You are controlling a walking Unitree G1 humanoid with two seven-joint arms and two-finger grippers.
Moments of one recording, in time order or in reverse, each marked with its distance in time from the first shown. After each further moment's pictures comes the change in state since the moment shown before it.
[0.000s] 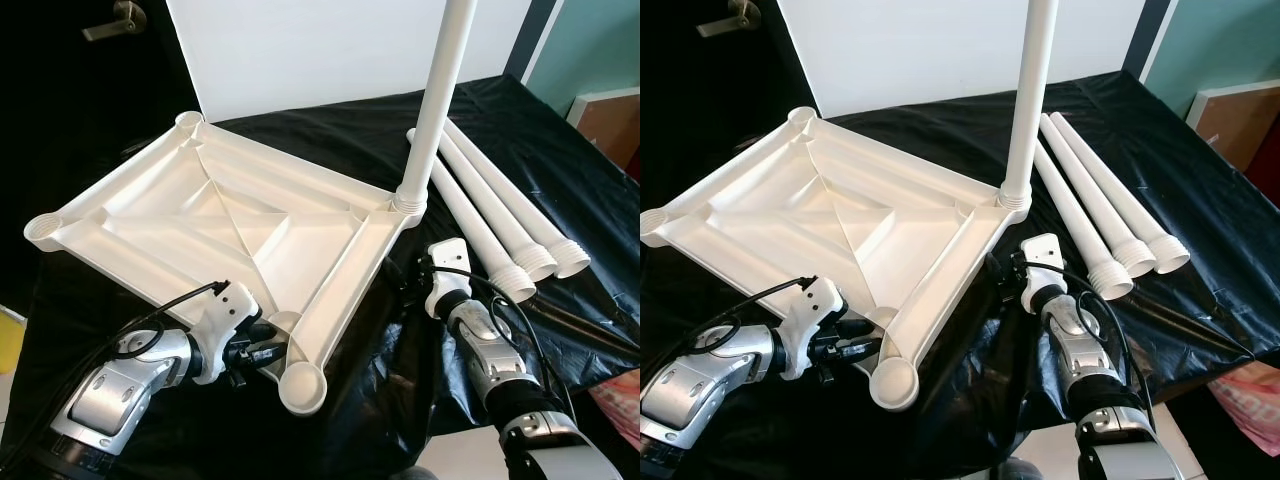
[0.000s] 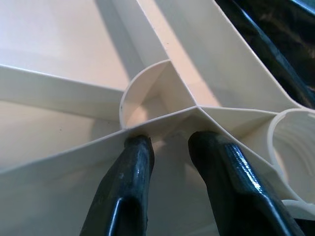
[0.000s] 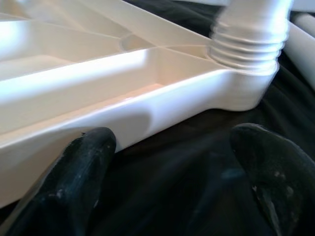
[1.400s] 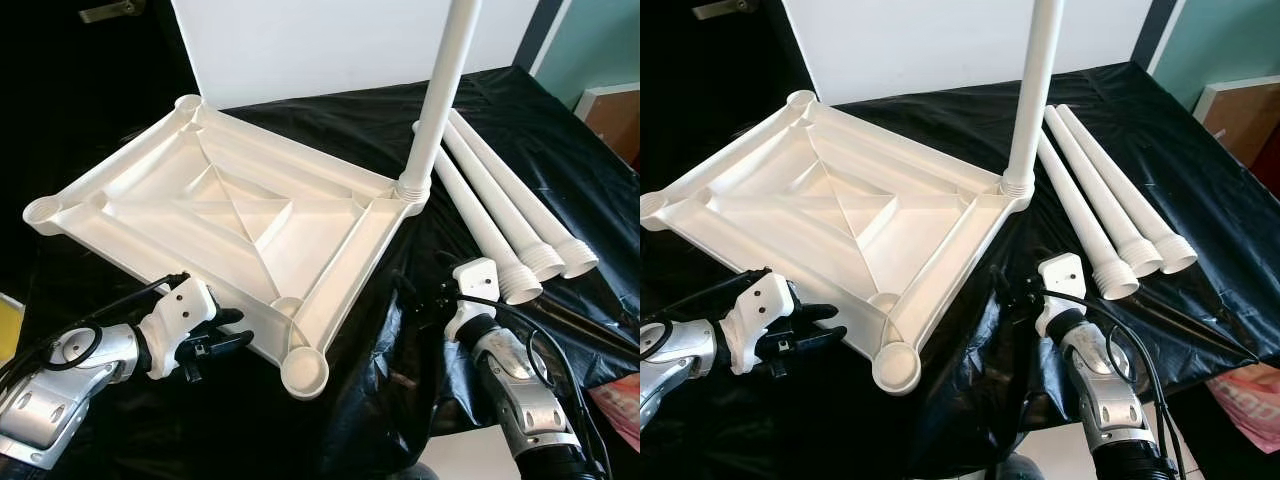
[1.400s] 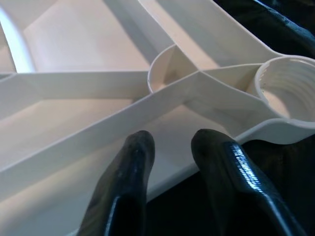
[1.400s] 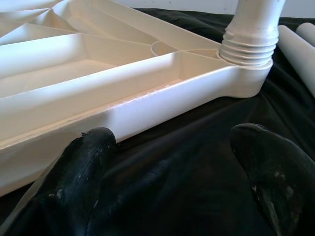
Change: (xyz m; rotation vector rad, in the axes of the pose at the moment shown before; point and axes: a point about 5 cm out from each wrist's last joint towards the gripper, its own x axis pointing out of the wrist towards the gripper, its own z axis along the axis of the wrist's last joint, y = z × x) left arm -0.040 0.003 0.005 0.273 0.009 0.059; right arm -0.041 0.004 0.019 0.024 -0.038 -0.006
